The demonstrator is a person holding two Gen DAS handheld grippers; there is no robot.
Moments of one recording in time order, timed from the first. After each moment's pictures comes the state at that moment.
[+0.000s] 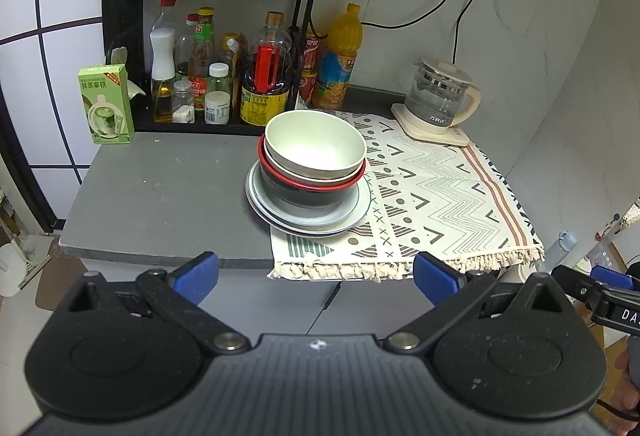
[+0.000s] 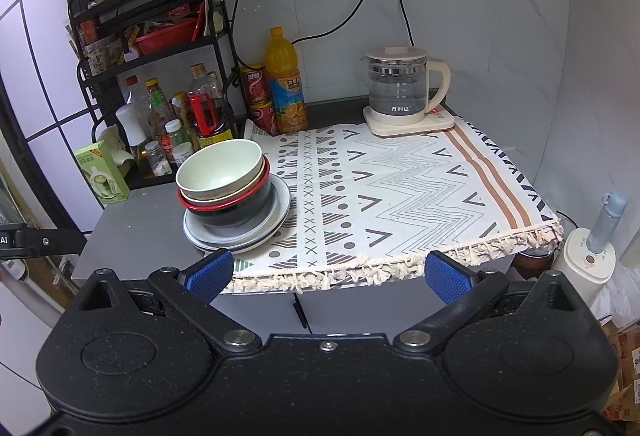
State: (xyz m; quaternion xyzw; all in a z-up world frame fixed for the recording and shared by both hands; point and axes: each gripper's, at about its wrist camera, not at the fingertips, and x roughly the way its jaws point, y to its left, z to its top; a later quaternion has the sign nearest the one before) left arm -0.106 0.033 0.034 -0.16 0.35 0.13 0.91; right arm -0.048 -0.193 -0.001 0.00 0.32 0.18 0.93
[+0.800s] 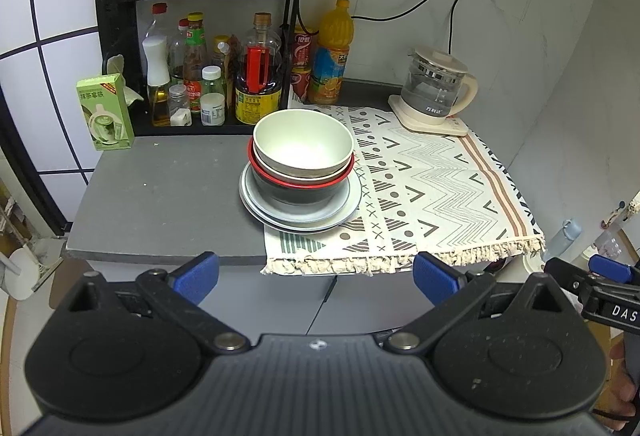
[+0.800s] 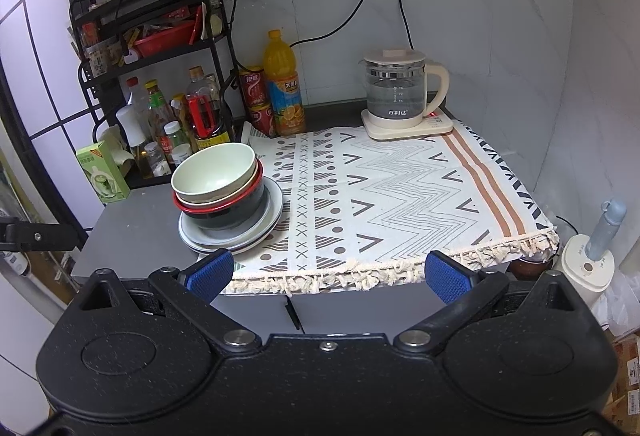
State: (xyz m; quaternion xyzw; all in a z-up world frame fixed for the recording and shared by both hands) left arm -0.099 0.003 0.052 -0.14 0.37 0.14 0.91; right arm -0.039 -0.209 0.006 -0.01 0.32 0.19 0.93
